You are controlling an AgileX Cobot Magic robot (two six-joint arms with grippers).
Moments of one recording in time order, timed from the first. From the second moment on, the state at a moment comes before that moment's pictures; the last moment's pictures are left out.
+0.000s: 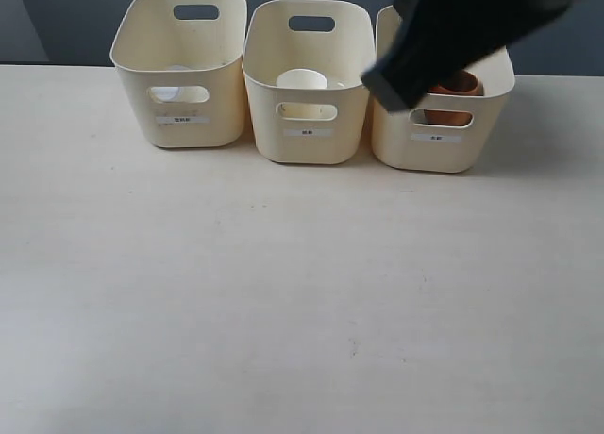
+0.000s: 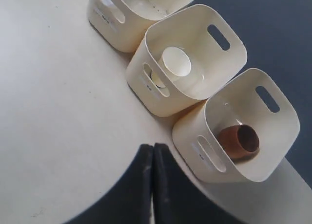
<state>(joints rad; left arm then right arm) 0.01 0.00 0.00 -0.02 0.14 0.12 1.02 1.22 -1.34 -0.53 1.06 0.15</state>
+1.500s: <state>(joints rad) 0.01 0.00 0.00 -0.02 0.14 0.12 0.95 1.06 -0.22 -1.67 0.73 2.00</state>
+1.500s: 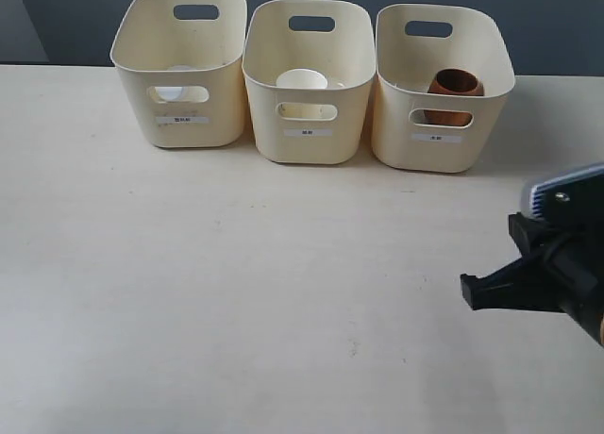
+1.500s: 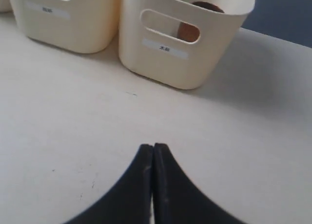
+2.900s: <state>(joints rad) 0.01 0.00 0.00 -0.02 0.14 0.12 0.00 0.04 0.00 -1.73 -0.13 1.95</state>
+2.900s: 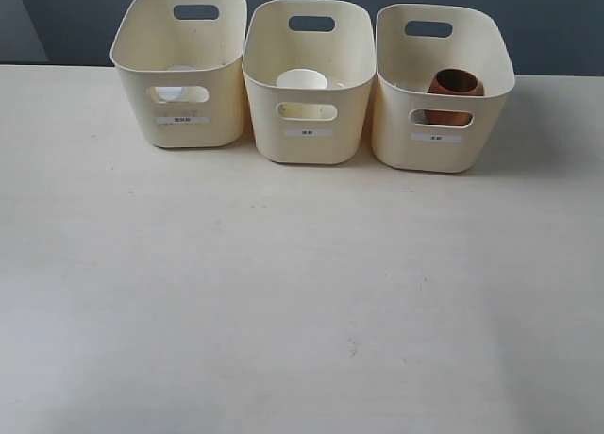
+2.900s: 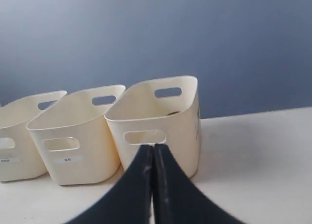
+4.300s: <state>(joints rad) 0.01 0.00 0.00 -0.02 0.14 0.12 -0.02 0.01 0.00 -1.58 -0.14 1.70</state>
